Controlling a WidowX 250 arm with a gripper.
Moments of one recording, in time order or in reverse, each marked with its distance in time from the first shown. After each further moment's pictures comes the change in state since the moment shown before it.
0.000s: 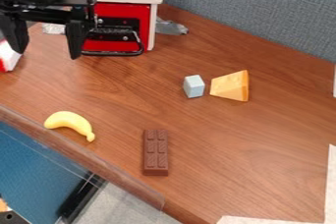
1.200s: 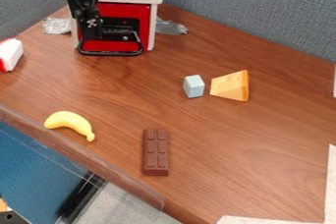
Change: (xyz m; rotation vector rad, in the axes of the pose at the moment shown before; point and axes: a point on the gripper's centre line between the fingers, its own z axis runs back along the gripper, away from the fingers) arm 0.106 -0.017 -0.072 -0.123 -0.100 -1.162
